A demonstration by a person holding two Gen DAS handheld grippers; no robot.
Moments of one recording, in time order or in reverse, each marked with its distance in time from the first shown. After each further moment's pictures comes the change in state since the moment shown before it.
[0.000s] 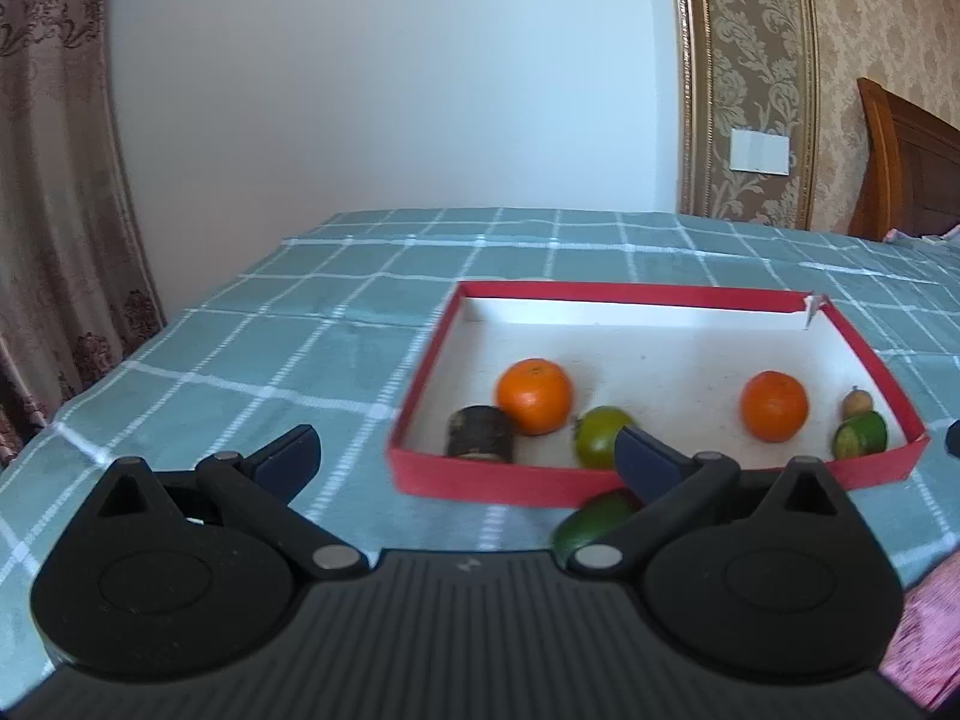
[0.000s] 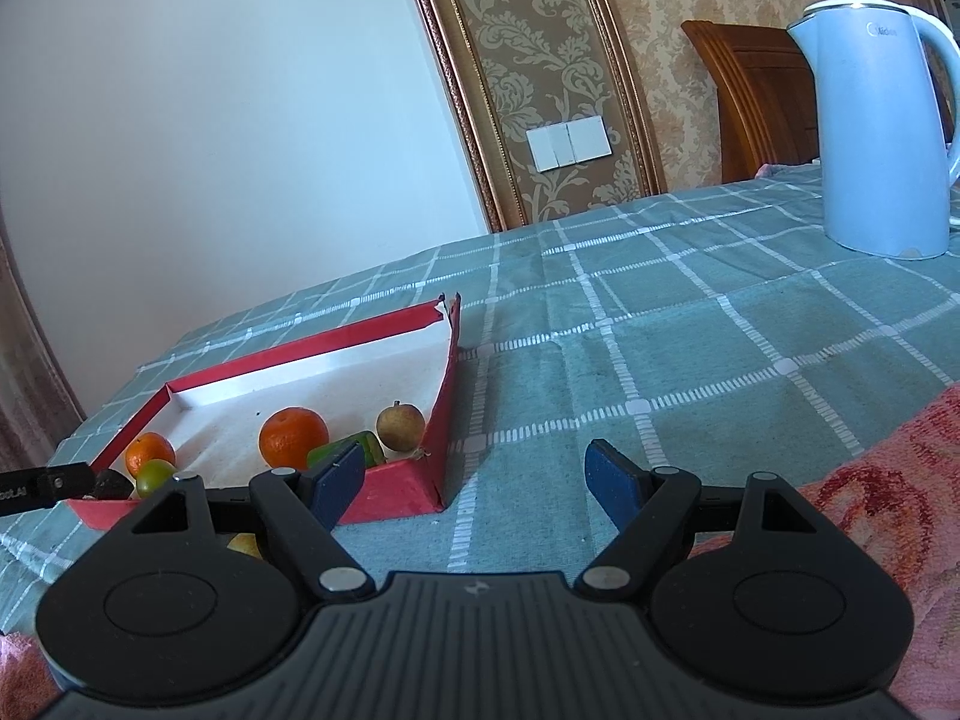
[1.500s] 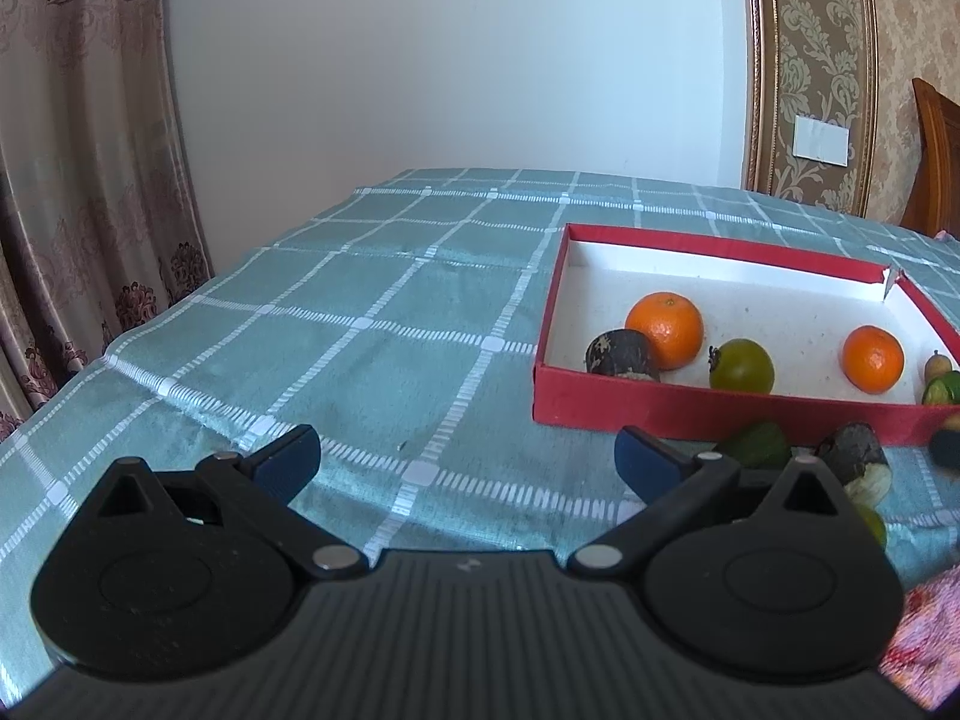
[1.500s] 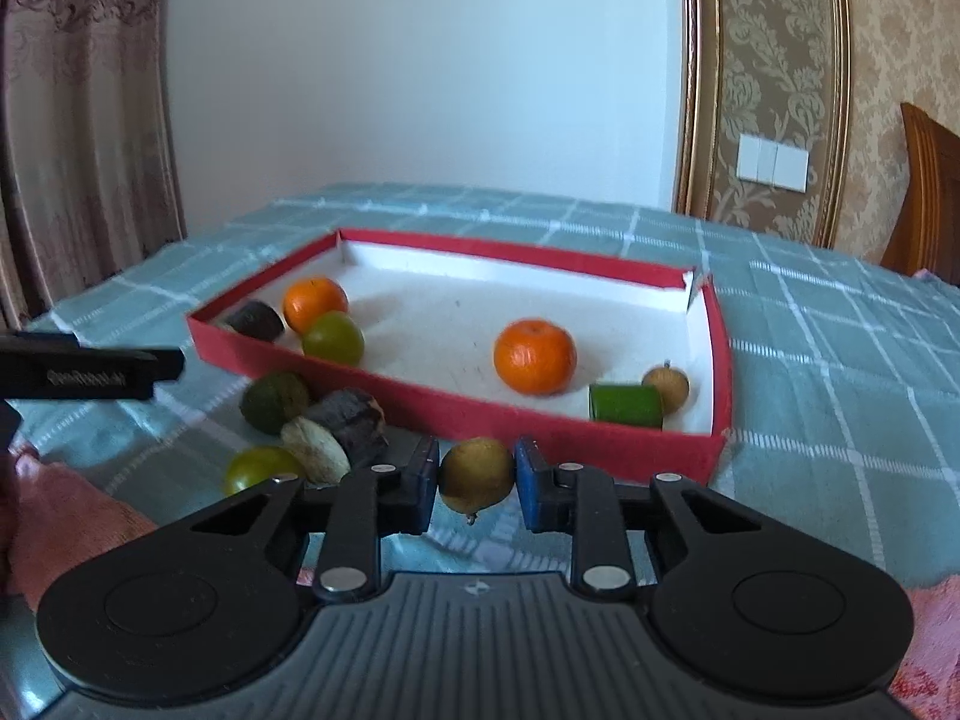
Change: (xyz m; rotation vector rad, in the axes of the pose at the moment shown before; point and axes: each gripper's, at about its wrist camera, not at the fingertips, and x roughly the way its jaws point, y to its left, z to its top) left arm 0.009 0.048 -0.033 -0.057 0.051 0.074; right arm 0.014 0.115 -0.020 -0.402 0.126 0.157
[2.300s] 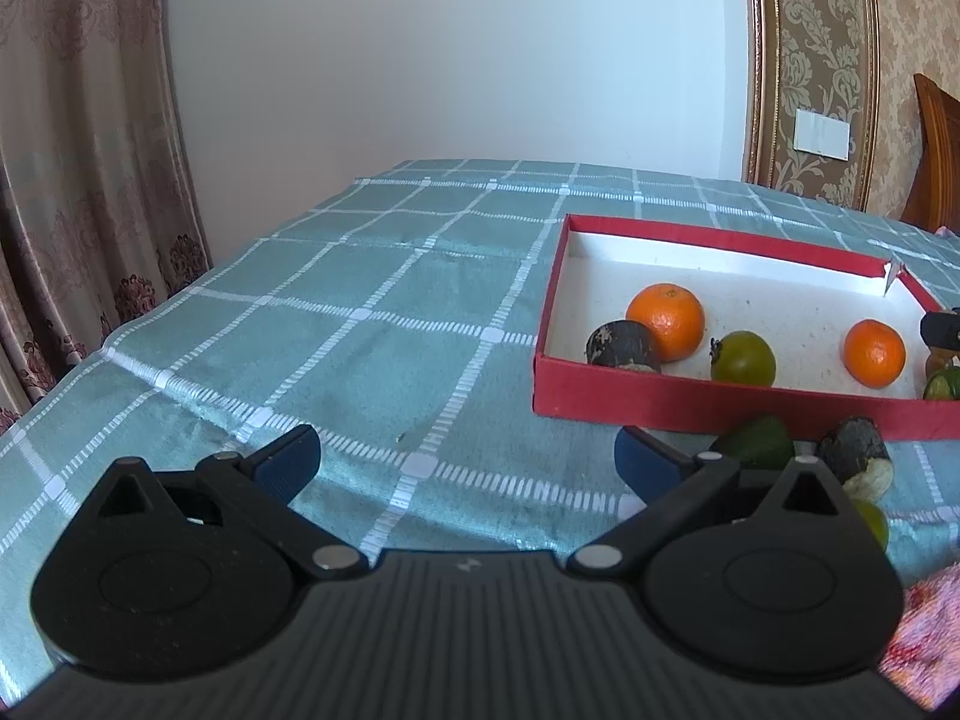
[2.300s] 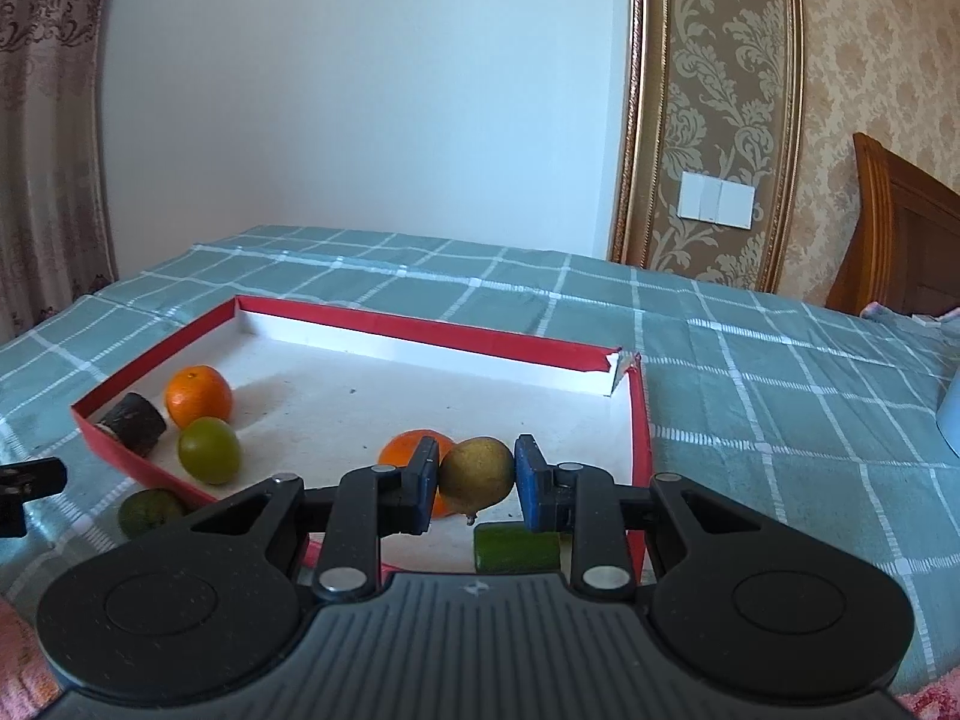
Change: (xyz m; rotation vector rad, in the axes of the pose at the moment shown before) left arm 0.002 0.001 -0.001 -0.002 0.019 -0.003; right arm 0.041 -0.030 0.039 0.014 -0.036 -0.139
